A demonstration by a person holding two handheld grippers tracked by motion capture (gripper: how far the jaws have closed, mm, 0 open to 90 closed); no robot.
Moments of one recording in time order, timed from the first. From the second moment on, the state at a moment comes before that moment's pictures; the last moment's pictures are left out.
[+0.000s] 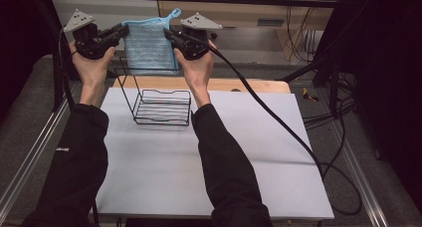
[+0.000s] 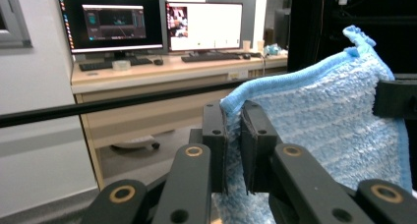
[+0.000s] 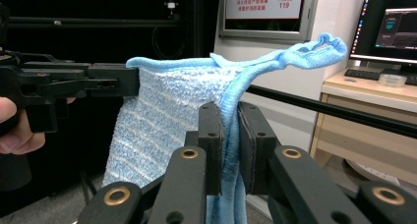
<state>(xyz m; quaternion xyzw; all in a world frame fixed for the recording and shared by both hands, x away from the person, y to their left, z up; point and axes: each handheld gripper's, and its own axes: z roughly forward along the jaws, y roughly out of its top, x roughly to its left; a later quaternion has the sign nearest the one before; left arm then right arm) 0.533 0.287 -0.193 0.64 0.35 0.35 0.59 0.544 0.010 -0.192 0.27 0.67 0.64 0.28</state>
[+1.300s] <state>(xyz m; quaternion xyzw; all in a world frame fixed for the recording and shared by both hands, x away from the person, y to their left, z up) 0.463 0.303 -0.234 0.68 0.32 0.32 0.58 0.494 0.010 -0.225 0.24 0.72 0.60 0.26</state>
